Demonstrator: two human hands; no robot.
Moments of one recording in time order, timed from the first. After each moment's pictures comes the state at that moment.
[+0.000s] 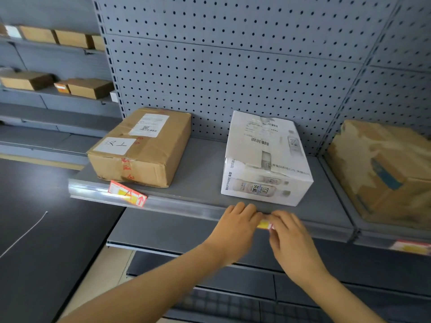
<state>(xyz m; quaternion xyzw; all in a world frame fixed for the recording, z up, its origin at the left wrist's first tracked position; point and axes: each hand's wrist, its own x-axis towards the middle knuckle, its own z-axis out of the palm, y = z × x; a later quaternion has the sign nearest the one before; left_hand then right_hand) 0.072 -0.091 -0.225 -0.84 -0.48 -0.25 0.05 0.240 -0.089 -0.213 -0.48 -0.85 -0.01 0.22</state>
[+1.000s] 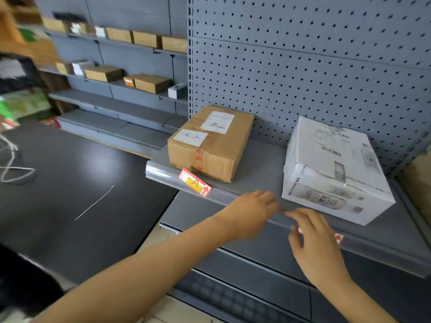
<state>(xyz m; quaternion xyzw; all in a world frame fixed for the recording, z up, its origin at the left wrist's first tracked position) -0.035 -0.115 -0.188 -0.85 -0.50 -0.17 0.02 0.154 -0.107 -0.202 -0.44 -0.85 0.04 0.29</state>
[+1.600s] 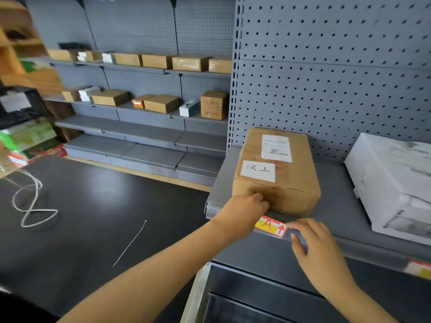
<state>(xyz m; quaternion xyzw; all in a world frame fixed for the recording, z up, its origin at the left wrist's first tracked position) -0.236 -0.121 -0.158 -0.83 -0.55 -0.08 0.06 -0.037 -0.114 -0.212 -0.45 -0.84 0.07 0.30</state>
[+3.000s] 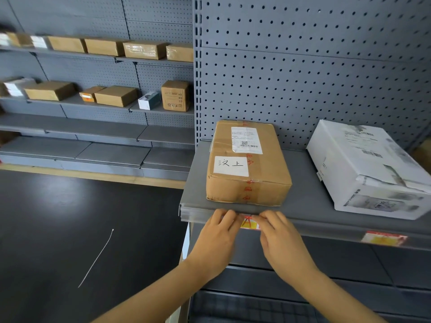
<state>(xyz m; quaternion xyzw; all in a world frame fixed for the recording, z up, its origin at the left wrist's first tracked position) -0.235 -0.147 -0.234 -0.82 -0.53 -0.23 0.05 -0.062 -0.124 -0.213 -0.44 -0.87 -0.05 0.21</state>
